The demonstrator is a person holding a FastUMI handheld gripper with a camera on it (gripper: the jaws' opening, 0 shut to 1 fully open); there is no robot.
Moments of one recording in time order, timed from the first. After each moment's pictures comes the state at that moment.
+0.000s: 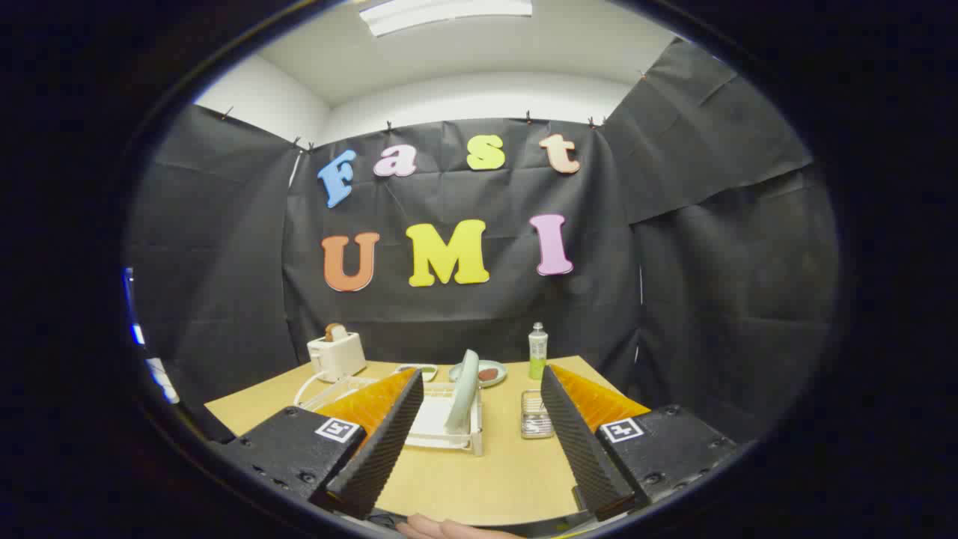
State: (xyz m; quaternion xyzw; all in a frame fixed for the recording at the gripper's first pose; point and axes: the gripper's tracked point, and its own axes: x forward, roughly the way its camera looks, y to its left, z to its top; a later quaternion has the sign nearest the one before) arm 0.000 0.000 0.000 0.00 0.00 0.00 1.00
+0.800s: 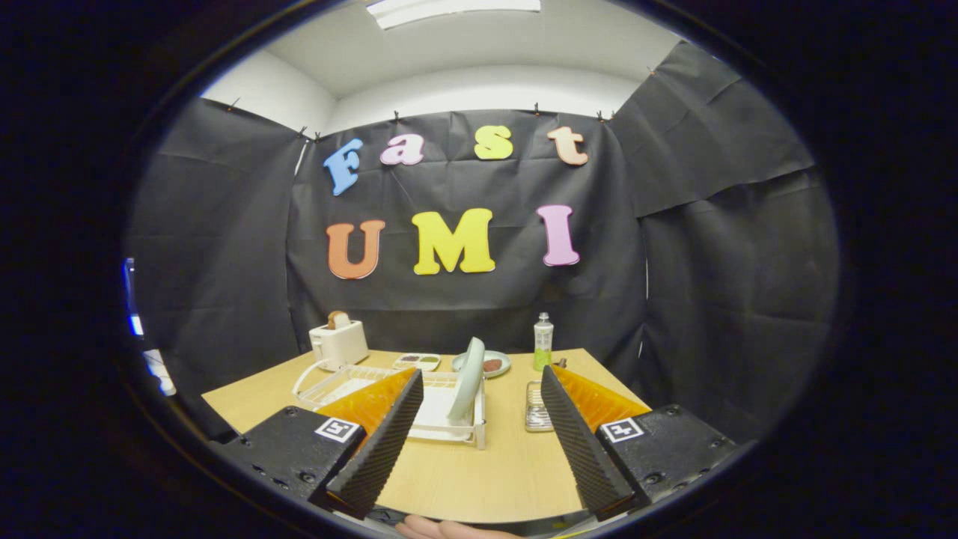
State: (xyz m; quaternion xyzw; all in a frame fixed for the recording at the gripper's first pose) arm 0.011 0.004 -0.014 -0.01 0.02 0.01 1.00
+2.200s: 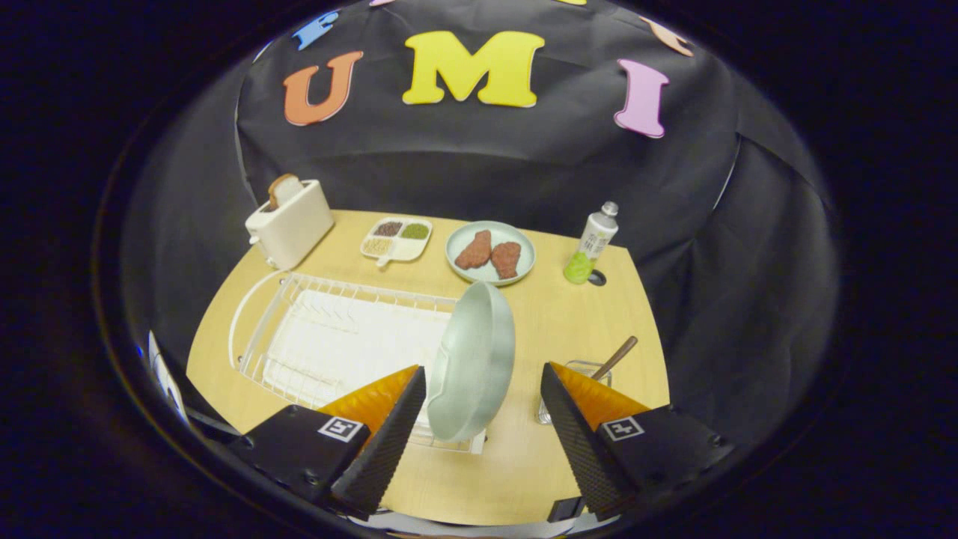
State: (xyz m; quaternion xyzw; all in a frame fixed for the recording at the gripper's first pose) arm 0.280 0.035 -0.031 -0.10 0.44 -0.03 0.89
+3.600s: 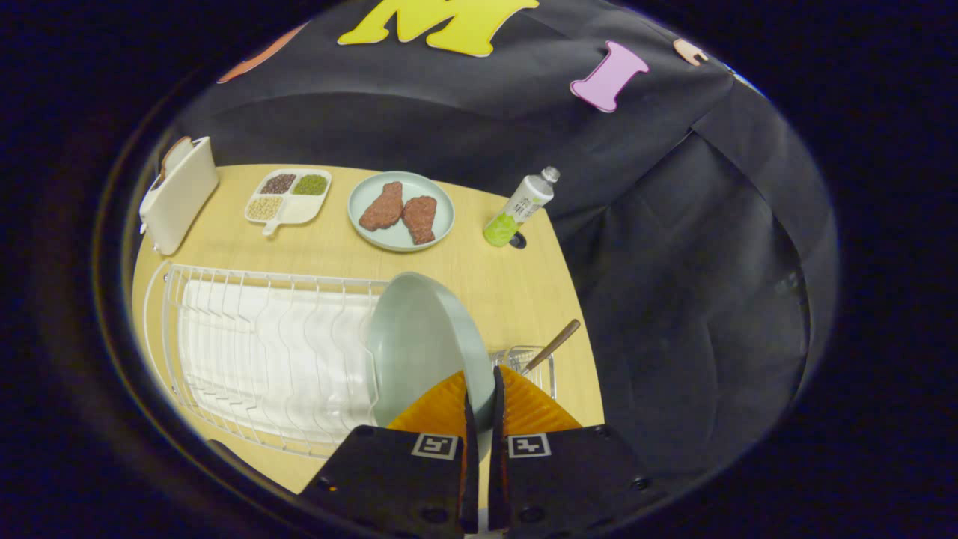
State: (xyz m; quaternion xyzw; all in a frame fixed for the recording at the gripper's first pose) arm 0.311 0.028 -0.033 -0.16 0.48 -0.25 0.83
